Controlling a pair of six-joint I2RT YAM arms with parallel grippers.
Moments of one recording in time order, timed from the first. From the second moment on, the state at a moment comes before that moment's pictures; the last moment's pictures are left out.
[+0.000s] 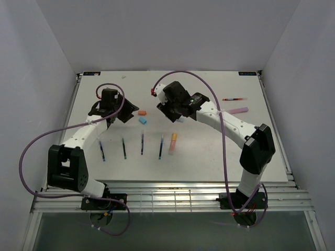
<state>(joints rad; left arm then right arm) -0.19 1.50 1.03 -0.27 0.11 -1.01 0.81 1.82 1.67 -0.67 0.12 -0.30</state>
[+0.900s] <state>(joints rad) -0.21 1.00 0.92 -0.63 0.28 -0.93 0.73 1.48 1.06 -0.64 -0.08 0.65</state>
